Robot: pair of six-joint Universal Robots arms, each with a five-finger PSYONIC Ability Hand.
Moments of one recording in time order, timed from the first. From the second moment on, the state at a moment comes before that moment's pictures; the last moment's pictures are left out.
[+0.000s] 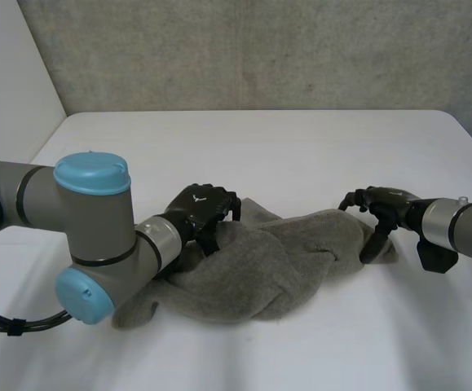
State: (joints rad) left arm 4.17 -2.22 -1.33 3.18 -1.32 3.27; right arm 1.68 -0.94 1.27 0.33 1.11 2.93; left_hand 0.66 0.66 0.66 0.66 0.48; right_hand 0.34 0.32 0.33 0.33 0.17
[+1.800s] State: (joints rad) left arm 4.09 -1.84 -1.77 3.45 -1.51 3.40; right arm 1.76 -1.24 1.75 -0.18 1.33 2.60; left_hand 0.40 0.40 0.40 0.40 0.22; right_hand 1.34 1.32 1.32 0.47 1.18
